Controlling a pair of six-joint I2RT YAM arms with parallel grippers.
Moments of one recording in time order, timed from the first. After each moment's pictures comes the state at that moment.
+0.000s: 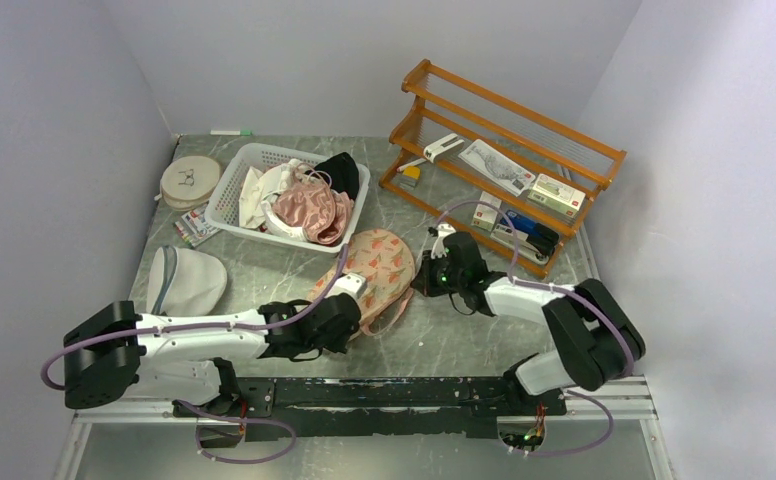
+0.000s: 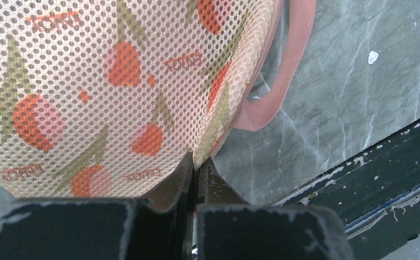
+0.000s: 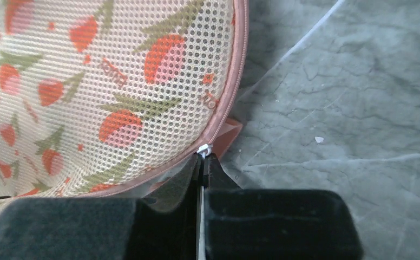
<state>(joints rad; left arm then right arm) -1.21 1.22 0.59 -0.31 -0.33 -0.68 0.52 1.46 0.49 0.24 -0.24 0.36</state>
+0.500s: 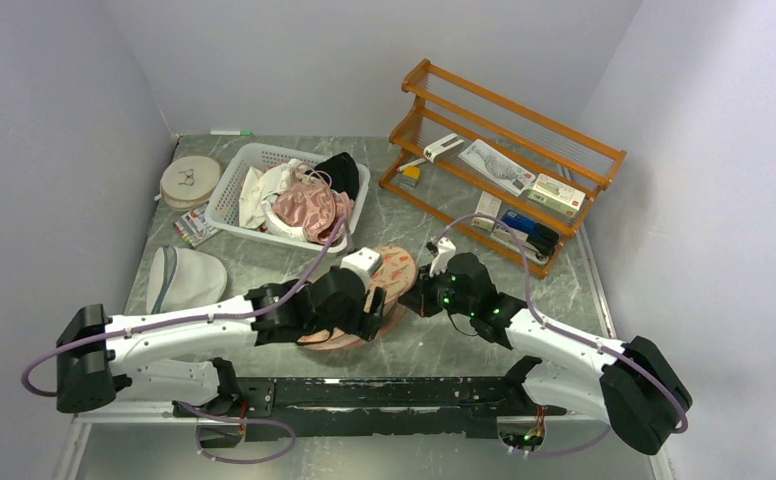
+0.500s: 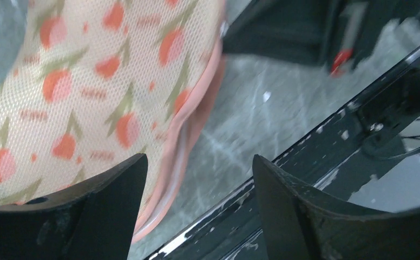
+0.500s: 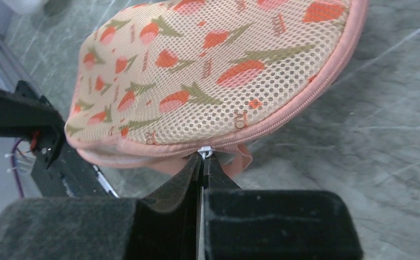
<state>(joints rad) -1.21 1.14 0.77 -0.41 -0.28 -0.61 0.69 1.07 0.38 0.16 -0.23 0.46</state>
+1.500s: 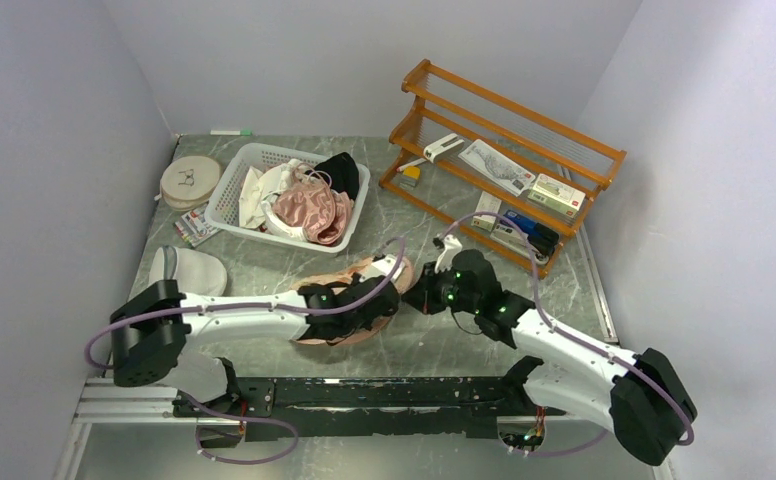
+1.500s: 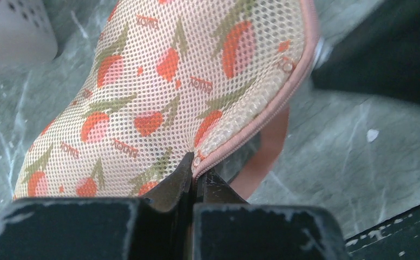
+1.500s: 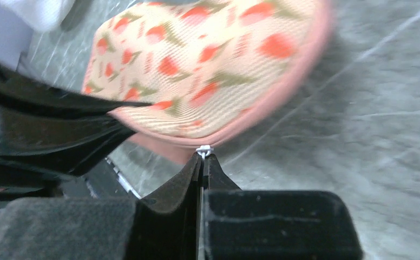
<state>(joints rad) -1.22 1.50 0.92 -0.35 -0.53 -0.44 0.72 0.99 0.41 0.06 -0.22 0.55</state>
